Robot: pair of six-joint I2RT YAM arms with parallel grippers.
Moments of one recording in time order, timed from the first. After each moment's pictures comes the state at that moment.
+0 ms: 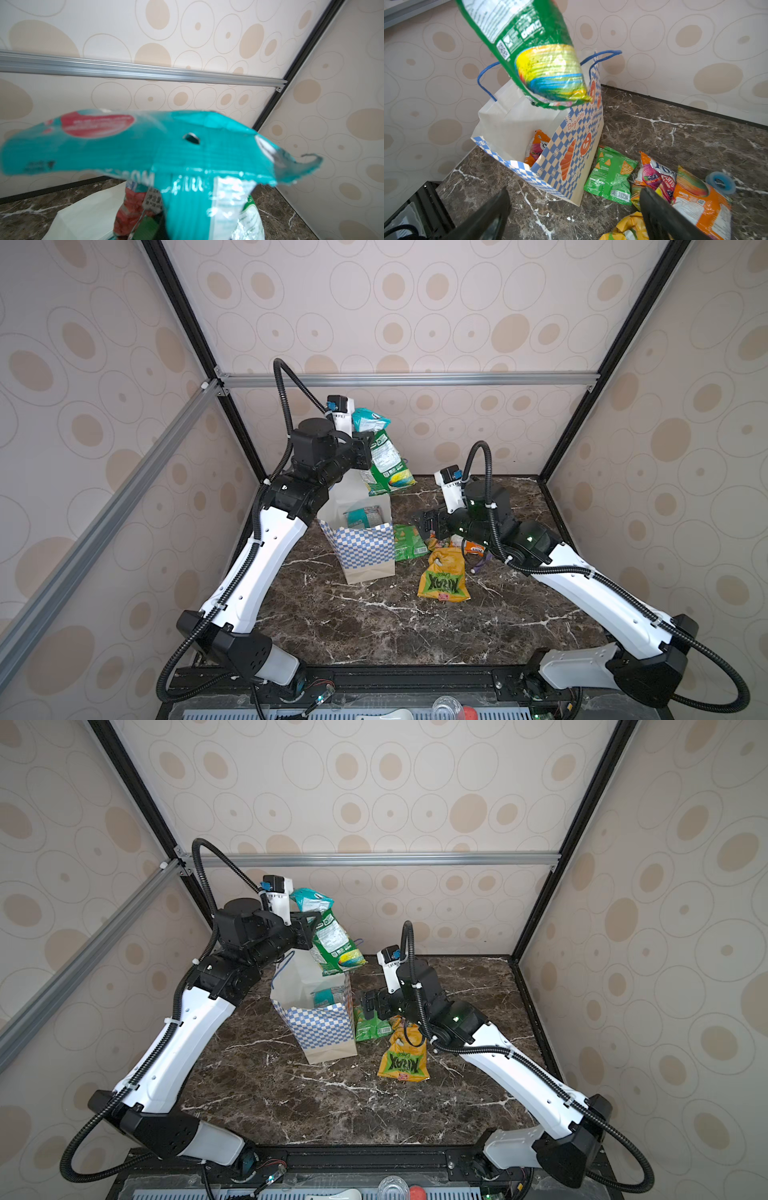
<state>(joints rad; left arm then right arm) -0.44 1.48 1.79 -0.43 0.08 -0.24 0.76 1.30 1.40 -0.52 0.09 0.26</state>
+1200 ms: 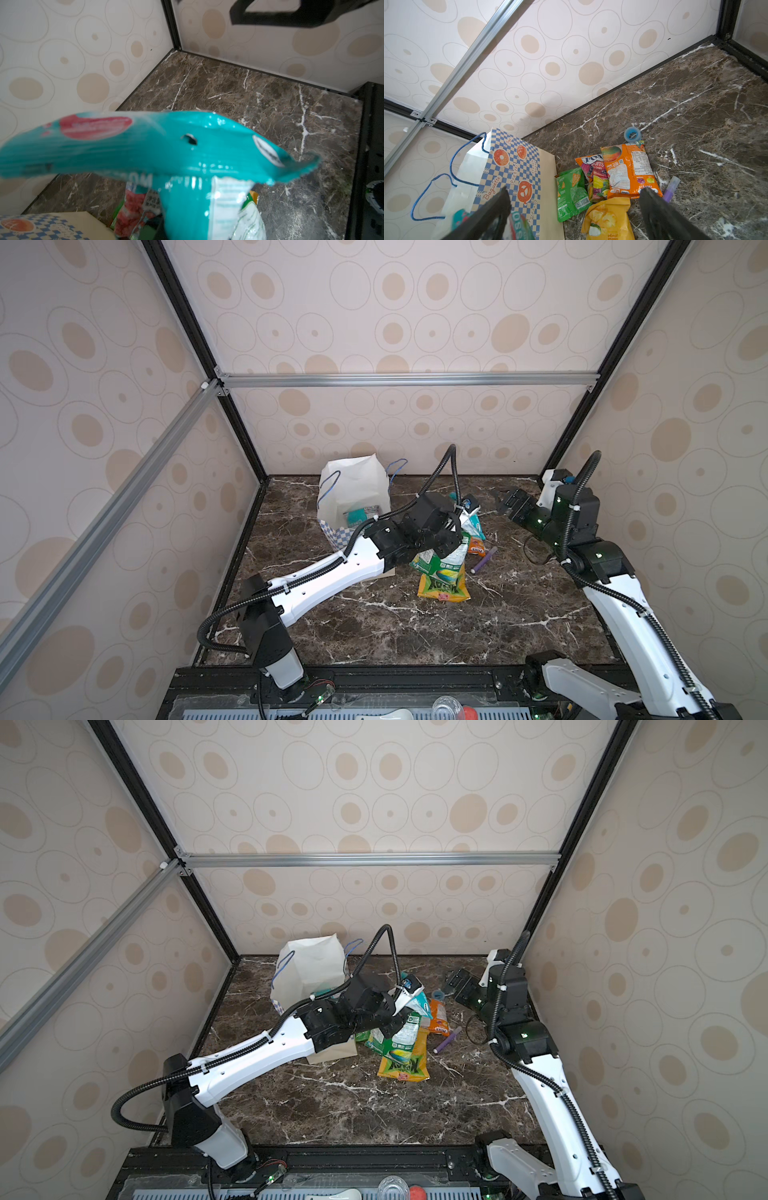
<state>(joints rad) -0.99 1.66 1.59 -0.49 -0.13 0.14 0.19 1.02 1.18 -0.53 -0.05 0.67</state>
